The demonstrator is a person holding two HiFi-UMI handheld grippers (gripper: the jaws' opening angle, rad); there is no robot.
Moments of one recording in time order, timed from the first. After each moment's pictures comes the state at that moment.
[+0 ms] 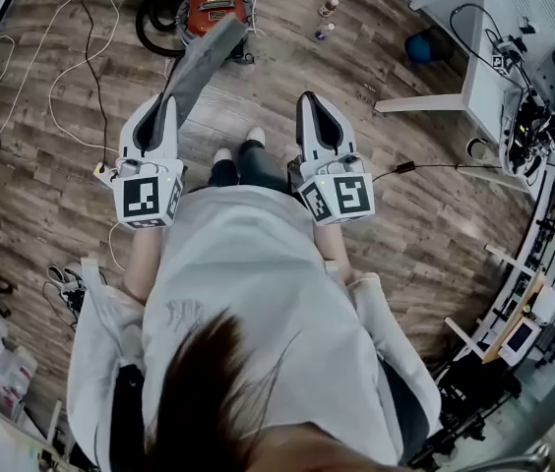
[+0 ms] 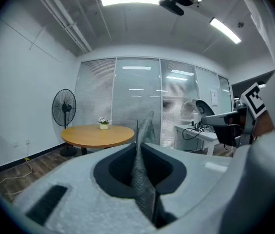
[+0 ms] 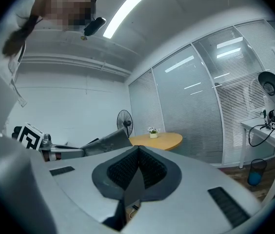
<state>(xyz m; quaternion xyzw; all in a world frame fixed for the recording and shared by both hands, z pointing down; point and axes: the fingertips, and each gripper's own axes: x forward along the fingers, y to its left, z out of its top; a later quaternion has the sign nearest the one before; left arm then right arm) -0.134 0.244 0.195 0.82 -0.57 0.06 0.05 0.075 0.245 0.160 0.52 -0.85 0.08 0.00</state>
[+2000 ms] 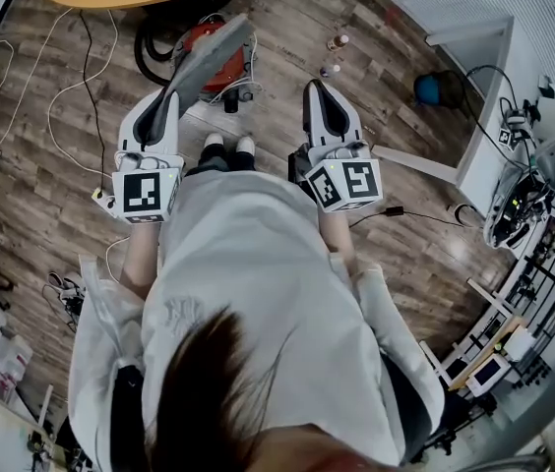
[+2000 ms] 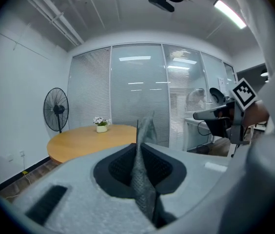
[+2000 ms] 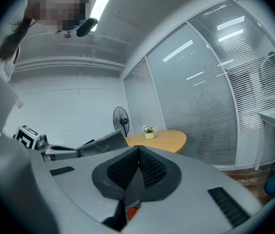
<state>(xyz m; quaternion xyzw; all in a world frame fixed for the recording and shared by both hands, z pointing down) -0.108 -0.020 0.202 0.81 -0.57 0.11 0.04 0.106 -0.052 0.178 0.49 -0.86 0.12 0.00</state>
